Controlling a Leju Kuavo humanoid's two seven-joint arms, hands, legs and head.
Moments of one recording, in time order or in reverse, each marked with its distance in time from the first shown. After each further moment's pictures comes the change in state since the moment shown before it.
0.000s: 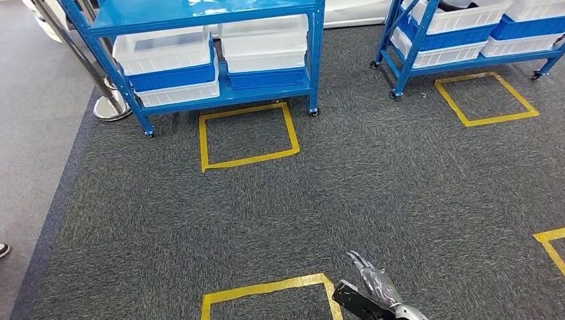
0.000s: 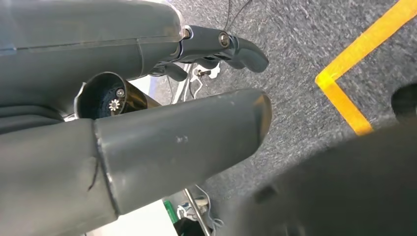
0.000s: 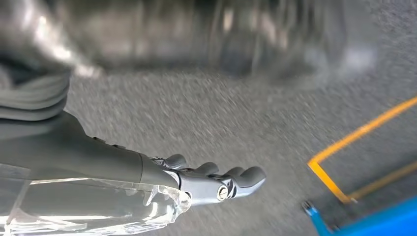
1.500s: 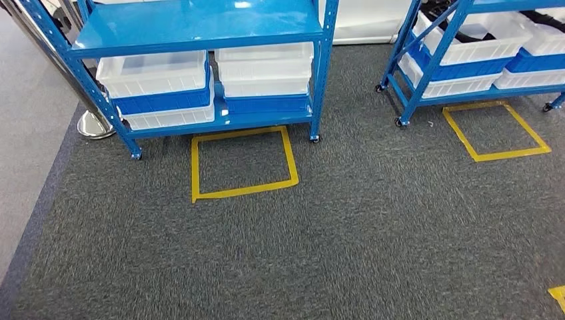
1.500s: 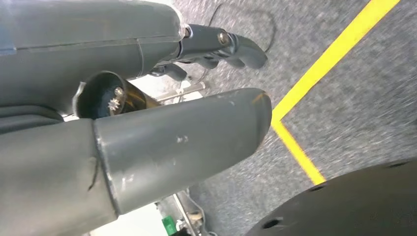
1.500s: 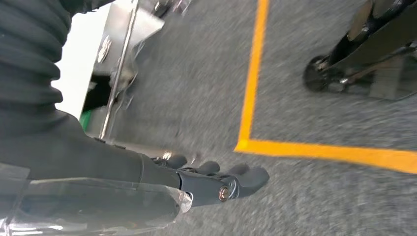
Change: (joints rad) left arm -0.006 -0.033 -0.072 0.000 0.000 -0.012 0.020; right arm -0.078 0.111 -0.898 0.949 0.087 0.089 0.384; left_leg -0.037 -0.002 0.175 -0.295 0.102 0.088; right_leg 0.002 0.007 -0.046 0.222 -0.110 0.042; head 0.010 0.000
